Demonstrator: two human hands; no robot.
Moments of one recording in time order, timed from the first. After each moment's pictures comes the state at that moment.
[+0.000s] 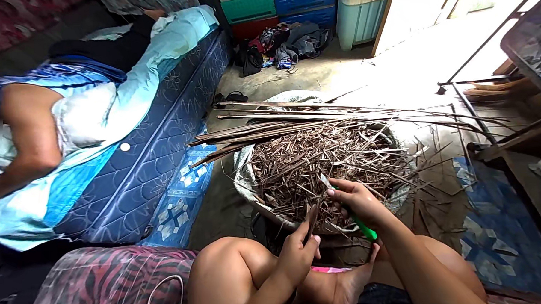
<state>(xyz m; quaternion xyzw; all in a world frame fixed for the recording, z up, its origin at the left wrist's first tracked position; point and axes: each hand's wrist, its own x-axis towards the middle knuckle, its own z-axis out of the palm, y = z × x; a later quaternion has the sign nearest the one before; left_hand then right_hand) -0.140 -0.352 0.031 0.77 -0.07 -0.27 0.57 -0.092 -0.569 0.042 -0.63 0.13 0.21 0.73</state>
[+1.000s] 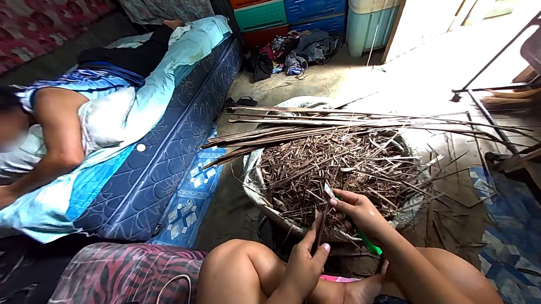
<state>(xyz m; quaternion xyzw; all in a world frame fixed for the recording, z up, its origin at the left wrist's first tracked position) -0.147 -0.349 0.030 0.77 -0.03 -0.27 0.58 -0.096 -0.547 0.037 -0.63 0.14 0.18 0.74</state>
